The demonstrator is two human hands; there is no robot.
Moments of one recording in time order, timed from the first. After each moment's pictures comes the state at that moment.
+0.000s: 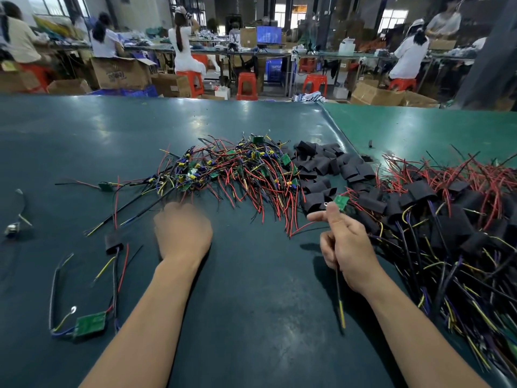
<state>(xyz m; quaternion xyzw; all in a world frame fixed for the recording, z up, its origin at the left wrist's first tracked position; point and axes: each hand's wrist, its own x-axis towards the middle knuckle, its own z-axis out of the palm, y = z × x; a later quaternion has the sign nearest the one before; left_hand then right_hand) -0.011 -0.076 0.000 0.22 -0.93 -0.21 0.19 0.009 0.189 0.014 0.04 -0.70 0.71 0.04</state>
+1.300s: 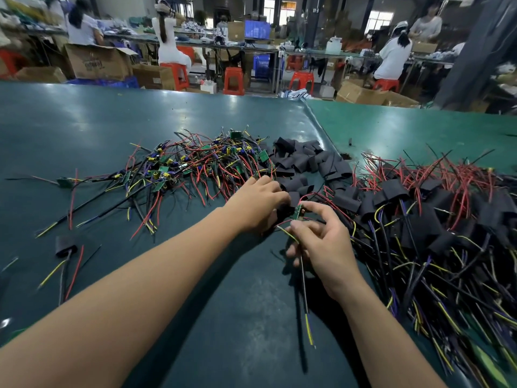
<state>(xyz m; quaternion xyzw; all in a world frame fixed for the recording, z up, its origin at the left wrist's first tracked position) -0.086 0.045 0.027 -0.32 -0.93 0.05 0.14 0.015 0.196 0.016 0.02 -0.67 0.74 0.05</state>
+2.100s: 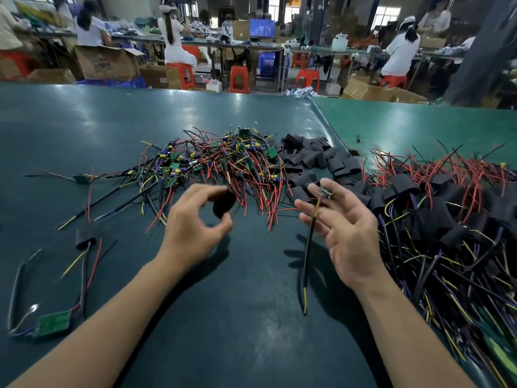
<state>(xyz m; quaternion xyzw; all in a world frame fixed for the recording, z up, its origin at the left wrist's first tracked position) 0.007 -0.043 0.012 -0.14 -0.85 -0.38 0.34 0.021 0.200 0.031 0.08 -0.52 0.84 0.08</state>
